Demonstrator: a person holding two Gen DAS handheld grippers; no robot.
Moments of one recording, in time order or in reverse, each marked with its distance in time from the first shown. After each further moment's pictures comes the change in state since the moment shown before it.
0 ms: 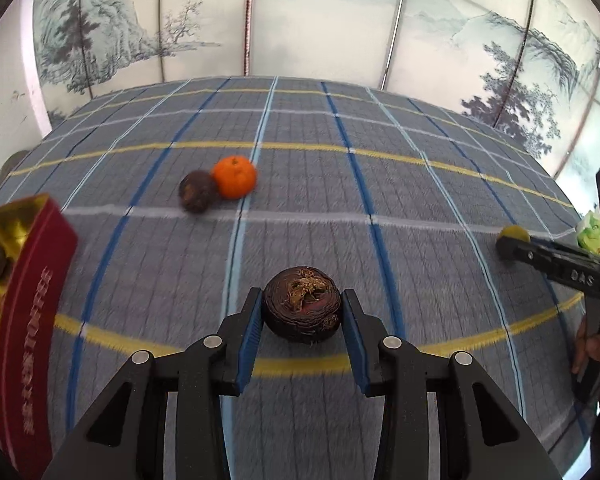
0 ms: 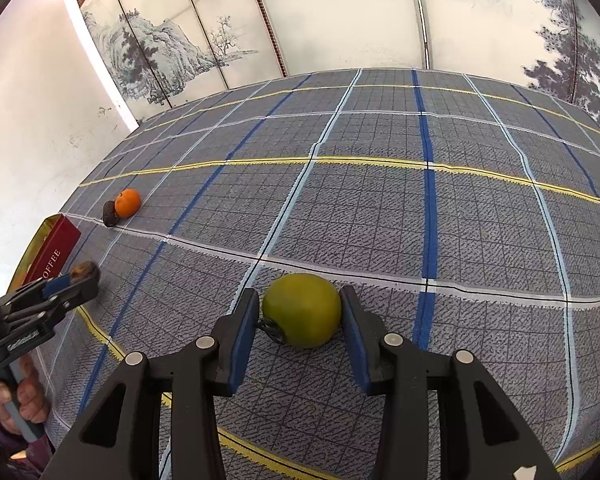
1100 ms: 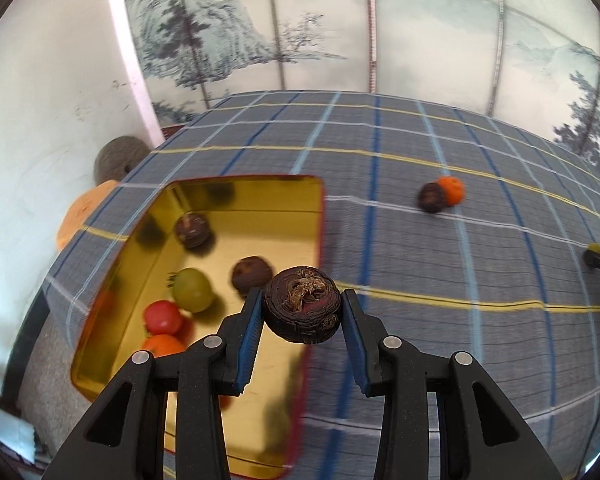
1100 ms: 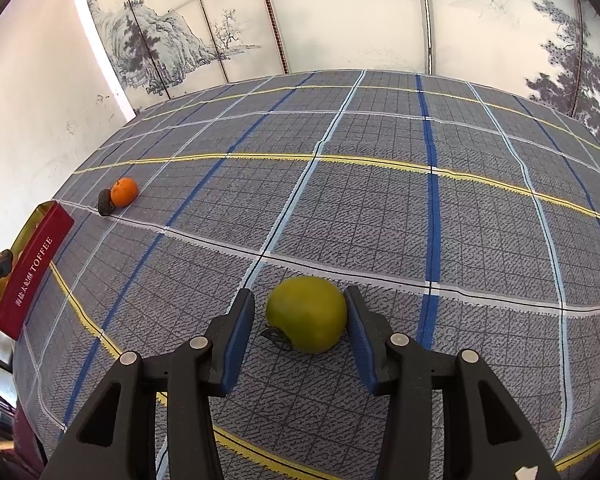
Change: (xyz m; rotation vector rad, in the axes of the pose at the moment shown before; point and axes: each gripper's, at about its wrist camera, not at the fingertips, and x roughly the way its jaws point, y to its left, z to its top) left arm -0.101 0.134 -0.023 -0.110 -0.033 0.344; right arm 0.001 0.008 0.001 -0.045 0.010 -0.043
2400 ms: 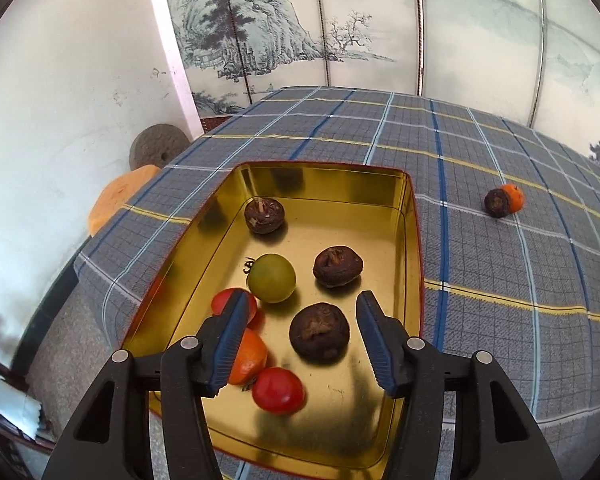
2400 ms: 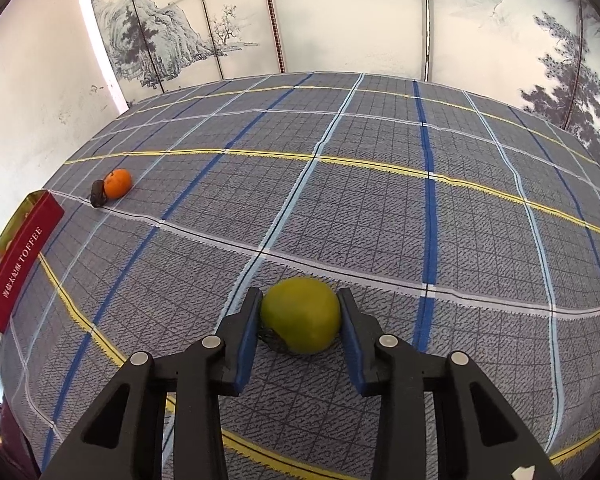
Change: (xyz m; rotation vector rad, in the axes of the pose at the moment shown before) left arm 0.005 0.049 -0.012 -0.077 -0.006 0.094; right arm -0.002 0.013 -0.002 -0.035 -0.003 -0.061
